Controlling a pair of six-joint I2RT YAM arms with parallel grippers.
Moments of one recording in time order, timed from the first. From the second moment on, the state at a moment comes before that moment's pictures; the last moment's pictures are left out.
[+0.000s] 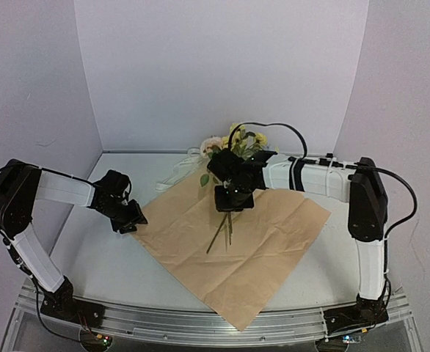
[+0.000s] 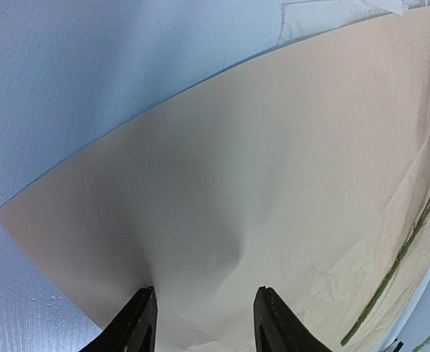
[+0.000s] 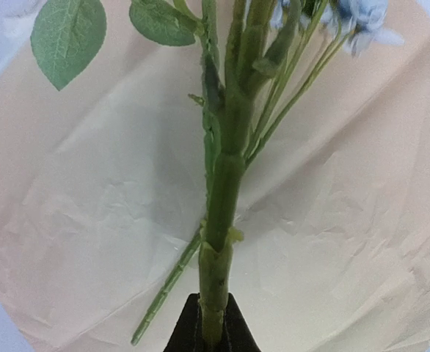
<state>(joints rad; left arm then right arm) -0.38 1.66 0.82 -0.25 0.20 -0.82 0.90 2.09 1.77 -0.81 0.25 0.70</state>
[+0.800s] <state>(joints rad) -0.70 1.88 1.53 -0.45 -0.07 -0.63 0.80 1.64 1.26 -0.69 0.50 0.80</state>
